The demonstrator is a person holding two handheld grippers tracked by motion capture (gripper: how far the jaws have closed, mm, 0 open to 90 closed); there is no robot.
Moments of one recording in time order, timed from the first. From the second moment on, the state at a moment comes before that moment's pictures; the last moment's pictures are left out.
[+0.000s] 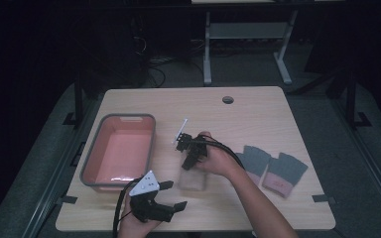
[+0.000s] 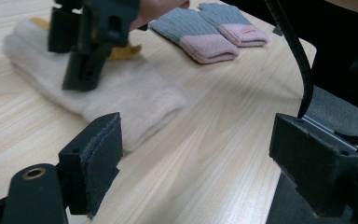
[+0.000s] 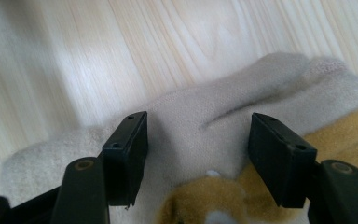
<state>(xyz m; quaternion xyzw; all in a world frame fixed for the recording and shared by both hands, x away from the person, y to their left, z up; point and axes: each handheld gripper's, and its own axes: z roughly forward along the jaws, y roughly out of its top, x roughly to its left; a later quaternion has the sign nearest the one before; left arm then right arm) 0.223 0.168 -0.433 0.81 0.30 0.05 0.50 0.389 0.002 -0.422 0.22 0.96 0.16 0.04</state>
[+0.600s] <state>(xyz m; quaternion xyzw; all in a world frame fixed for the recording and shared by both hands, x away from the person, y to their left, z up) 0.229 0.153 -0.427 0.81 0.31 0.04 0.50 0.370 -0.055 -0.395 0.28 0.92 0.25 0.04</state>
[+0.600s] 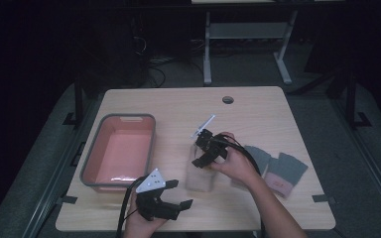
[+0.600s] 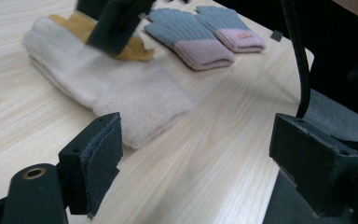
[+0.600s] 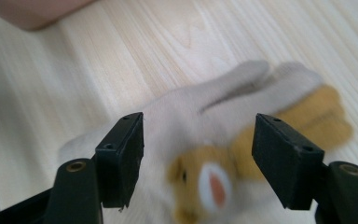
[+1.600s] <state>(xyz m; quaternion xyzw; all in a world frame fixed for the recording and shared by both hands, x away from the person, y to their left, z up) 0.299 0.137 -0.446 0.78 0.46 -0.07 0.43 0.327 -0.122 -0.439 0.48 0.80 0.36 -0.05</state>
